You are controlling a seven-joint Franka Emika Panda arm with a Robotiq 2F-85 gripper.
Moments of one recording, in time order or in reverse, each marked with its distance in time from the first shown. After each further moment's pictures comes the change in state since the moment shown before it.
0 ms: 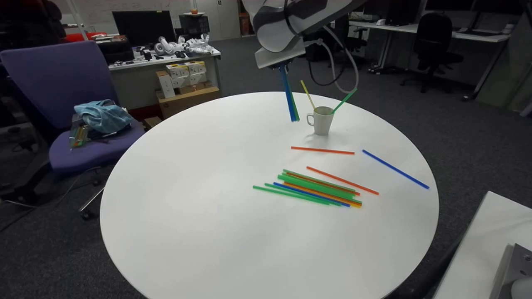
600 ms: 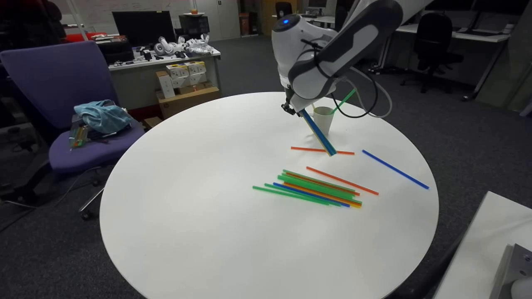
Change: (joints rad) arm -0.068 -0.068 0.013 -0.430 0.057 0.328 -0.330
